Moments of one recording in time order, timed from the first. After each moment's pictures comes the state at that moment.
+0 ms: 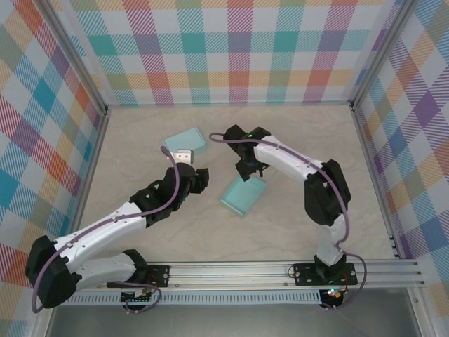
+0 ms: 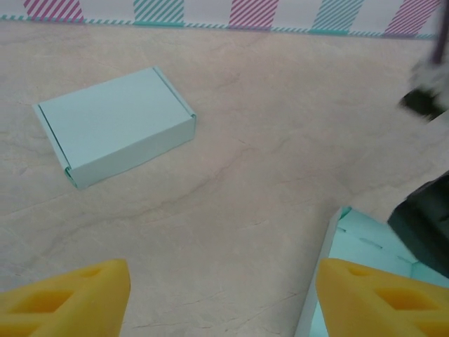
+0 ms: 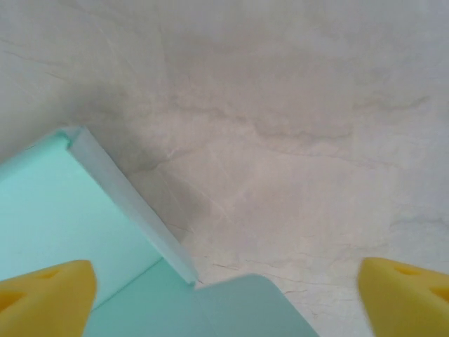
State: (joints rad) left arm -0.78 1.09 0.79 -0.30 -0.49 -0.48; right arm 0.71 1.93 1.66 -1.15 0.45 0.20
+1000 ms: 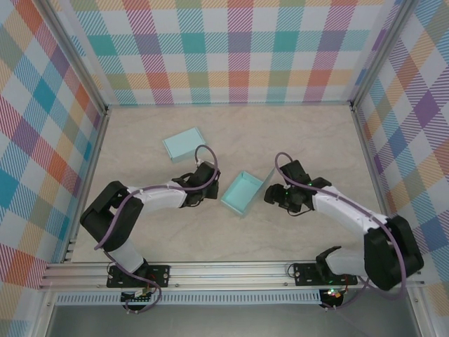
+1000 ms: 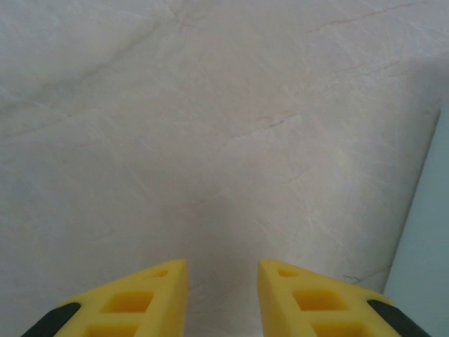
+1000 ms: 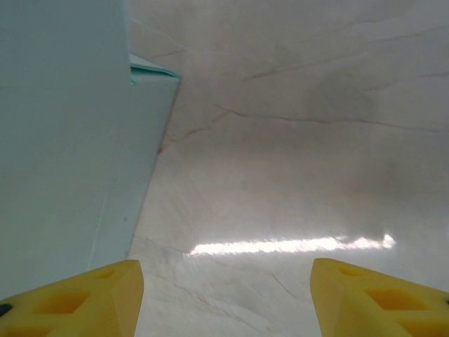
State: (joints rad) left arm -0.70 1.65 0.83 -0.12 -0.23 -0.50; right arm 0.48 1.29 0.71 -0.56 -0.13 0.76
